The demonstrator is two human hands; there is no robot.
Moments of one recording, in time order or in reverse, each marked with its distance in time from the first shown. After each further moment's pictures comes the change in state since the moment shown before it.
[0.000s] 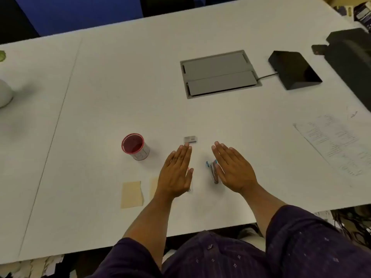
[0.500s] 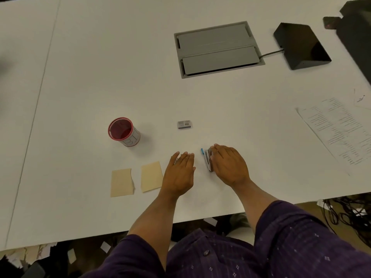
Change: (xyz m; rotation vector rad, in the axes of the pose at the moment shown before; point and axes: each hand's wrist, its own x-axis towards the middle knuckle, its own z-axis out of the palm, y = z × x) left_hand -0.013 0.031 0.051 0.076 -0.125 -0.025; right_hand -0.009 0.000 0.041 -0.040 0.006 0.061
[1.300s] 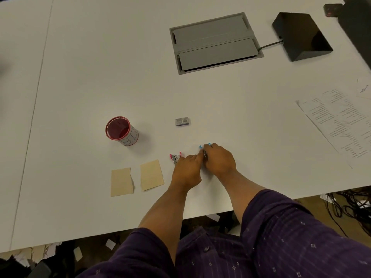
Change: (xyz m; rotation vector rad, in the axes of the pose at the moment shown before) left_hand 0.026 0.025 0.007 -0.212 -0.210 -0.089; right_hand 0.031 -0.023 0.011 0.228 -0.338 0.302
